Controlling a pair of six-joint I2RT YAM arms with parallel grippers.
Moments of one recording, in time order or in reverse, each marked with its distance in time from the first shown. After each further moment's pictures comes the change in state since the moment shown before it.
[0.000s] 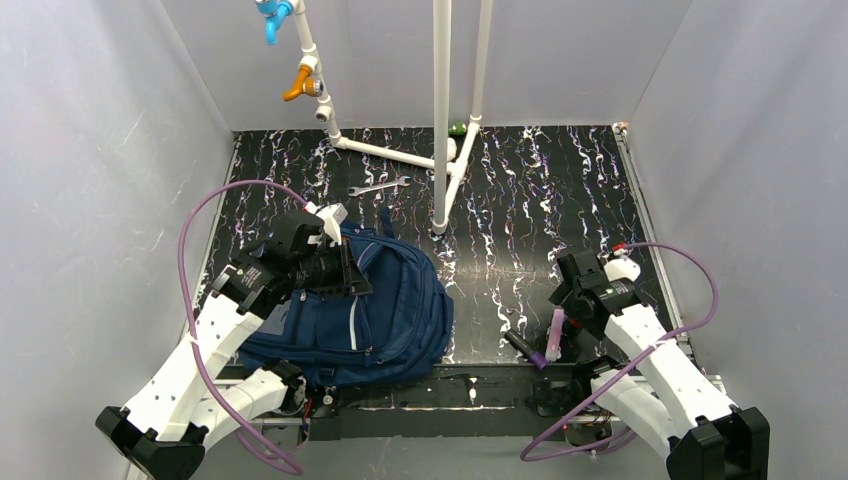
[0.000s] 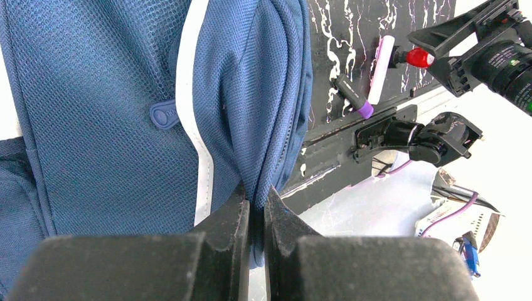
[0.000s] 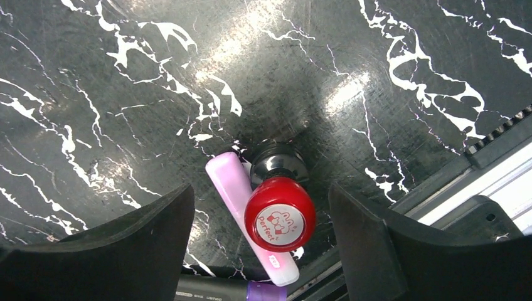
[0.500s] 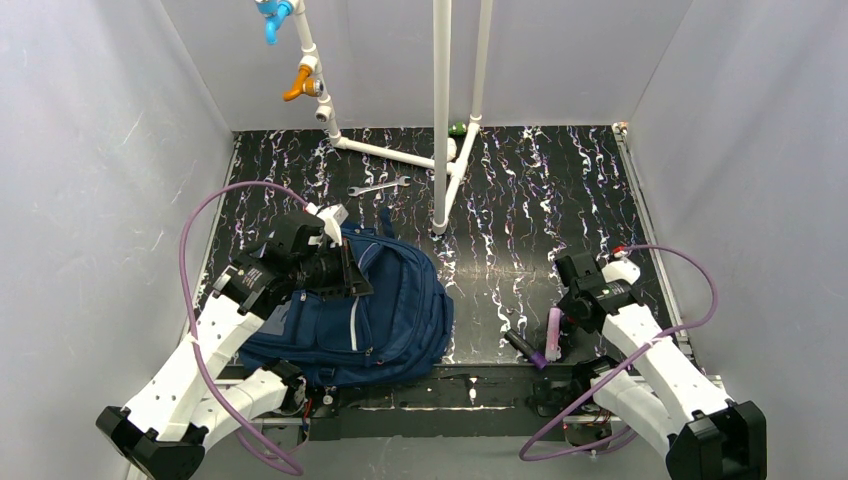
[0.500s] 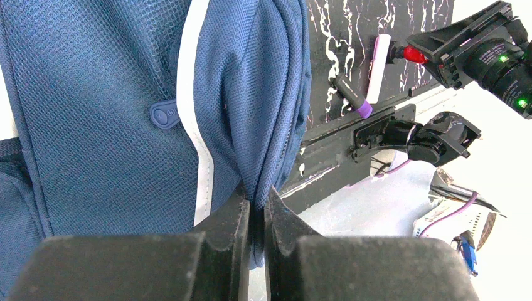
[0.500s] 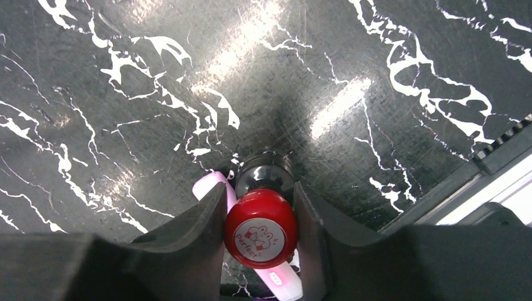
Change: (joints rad) left arm 0.000 -0.001 -0.007 0.006 0.005 -0.005; right arm 0.000 0.019 -0.037 0.056 0.024 0.026
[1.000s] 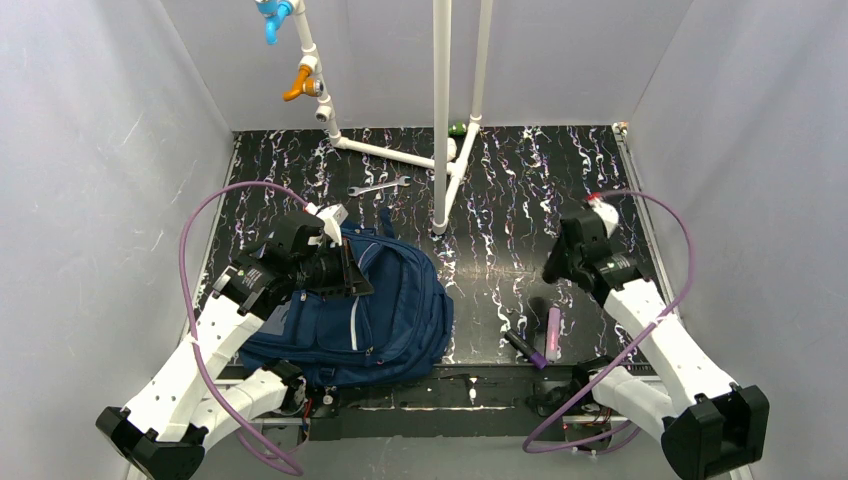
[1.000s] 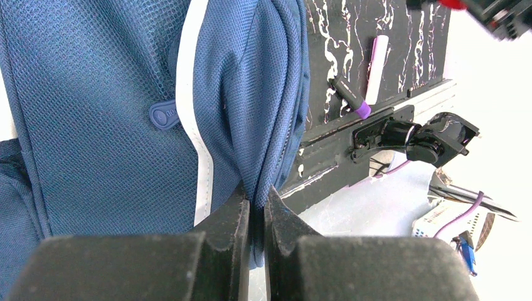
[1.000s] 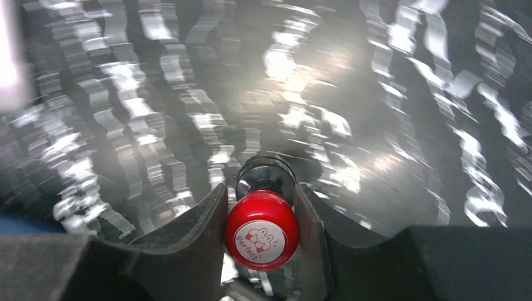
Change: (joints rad) left arm 0.000 -0.004 -0.008 0.011 0.003 -0.004; right arm -0.004 0.081 0.187 0.166 -0.078 -0.339
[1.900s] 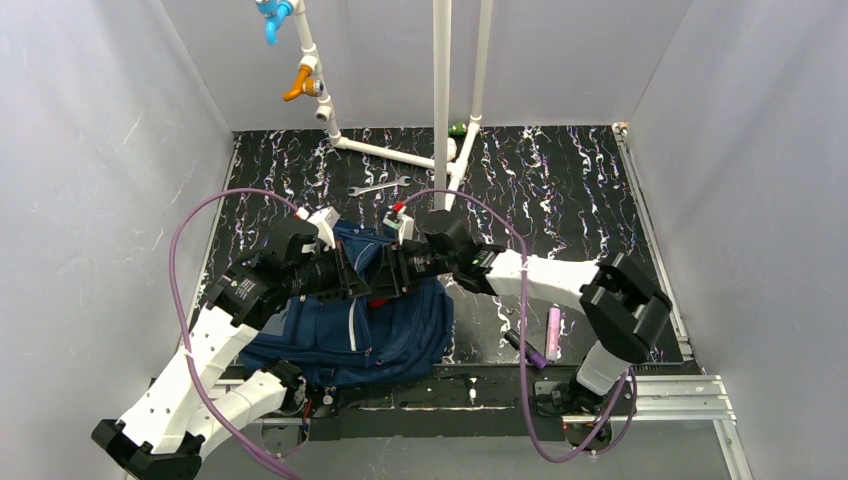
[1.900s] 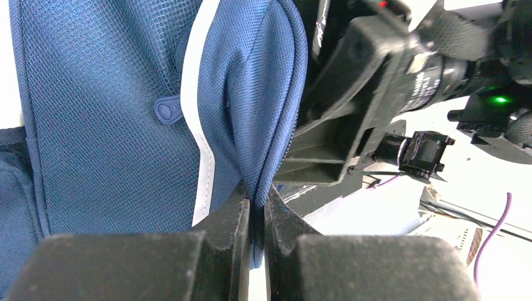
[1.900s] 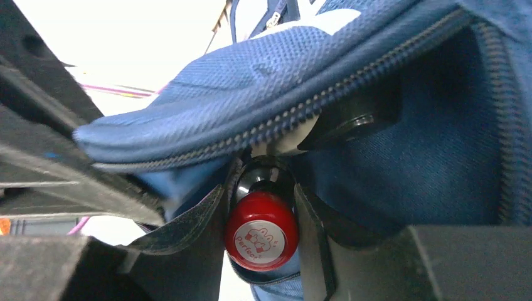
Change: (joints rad) left arm 0.000 -0.061 -0.034 0.016 -0.038 -0.055; right arm 0.620 0.682 0.257 1.001 -1.045 0.108
